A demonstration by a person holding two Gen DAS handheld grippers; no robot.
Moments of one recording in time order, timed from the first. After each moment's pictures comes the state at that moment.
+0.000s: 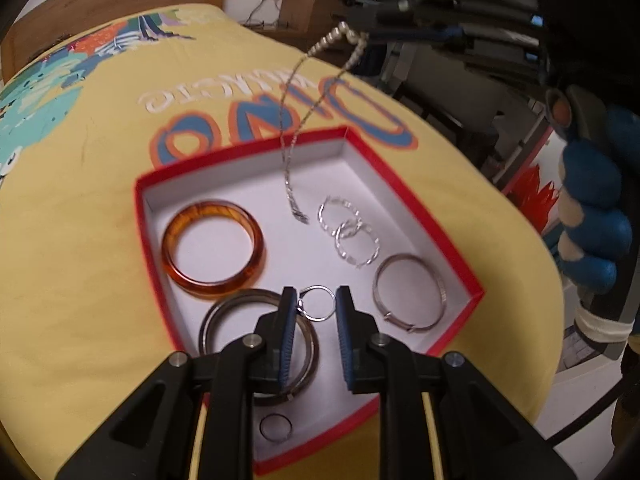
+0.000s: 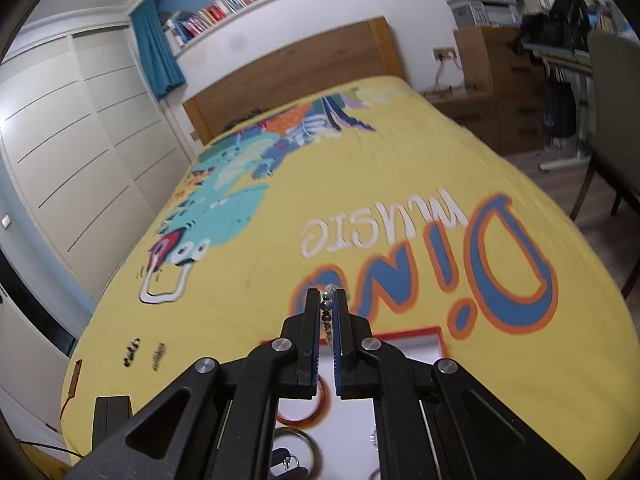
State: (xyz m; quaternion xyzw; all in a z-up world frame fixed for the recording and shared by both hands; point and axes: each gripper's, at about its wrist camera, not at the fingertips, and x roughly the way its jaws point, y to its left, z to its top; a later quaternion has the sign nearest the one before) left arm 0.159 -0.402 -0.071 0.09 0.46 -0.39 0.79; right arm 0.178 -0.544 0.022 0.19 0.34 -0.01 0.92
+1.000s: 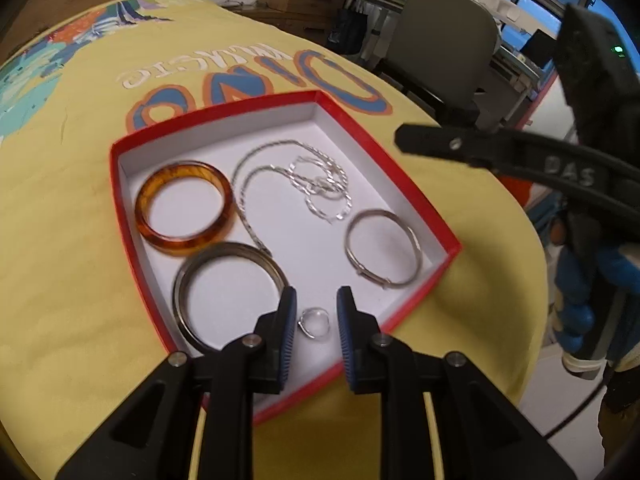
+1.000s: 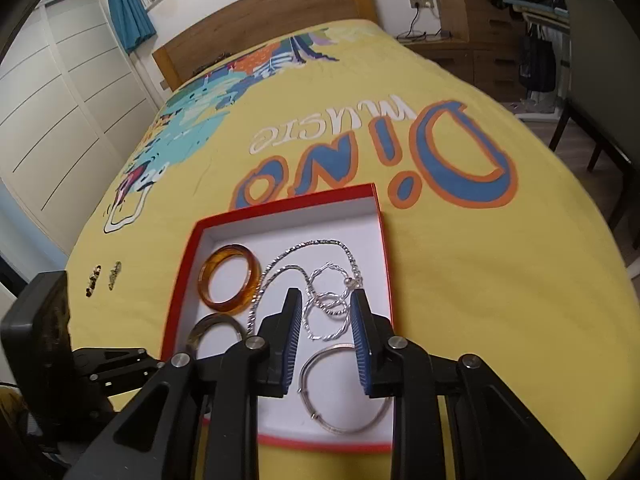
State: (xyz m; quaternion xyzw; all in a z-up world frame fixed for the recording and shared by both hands) left arm 0.132 -0.395 -0.073 0.10 0.49 -0.42 0.76; right arm 0.104 -0.545 -0.030 0.18 0.42 -0.03 0.89
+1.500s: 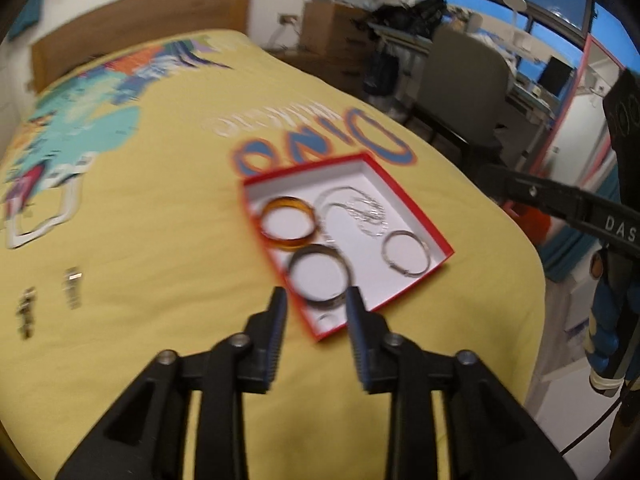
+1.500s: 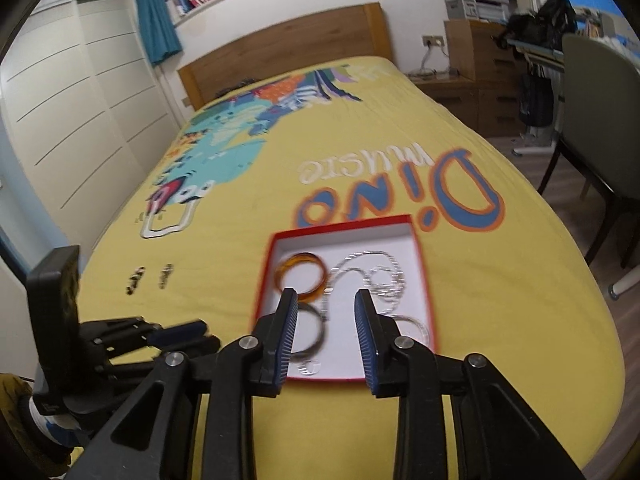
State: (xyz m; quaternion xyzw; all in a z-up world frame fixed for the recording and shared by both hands) left arm 0.092 -0.283 0.021 0.10 0.42 -0.35 0.83; right arm 0.036 -0.469 0.058 0.15 0.37 -0.02 0.92
